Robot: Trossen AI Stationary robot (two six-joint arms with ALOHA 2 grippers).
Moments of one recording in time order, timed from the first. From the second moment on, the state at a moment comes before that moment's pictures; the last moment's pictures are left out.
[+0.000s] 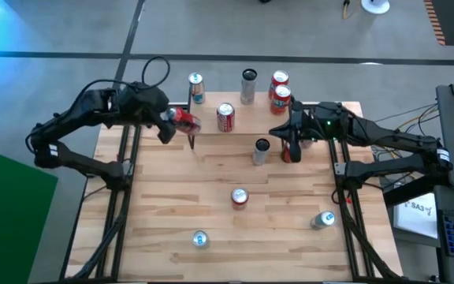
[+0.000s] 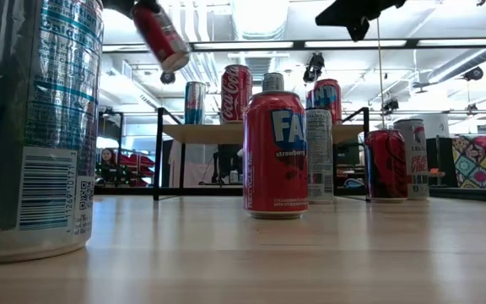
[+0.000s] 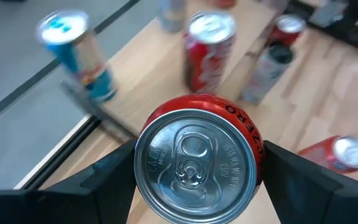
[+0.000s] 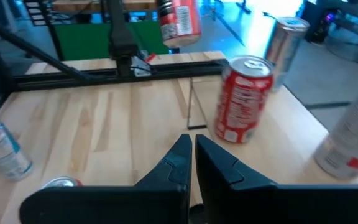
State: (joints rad) left arm 0.25 1.20 1.61 -1.19 -0.25 -0.28; right arm -0.27 0.99 0.97 -0.30 -0.13 -0.07
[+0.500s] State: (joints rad) left arm 0.13 1.25 1.64 -1.02 -0.25 -0.33; right arm -0.17 1.00 0.97 -0.10 0.04 -0.25
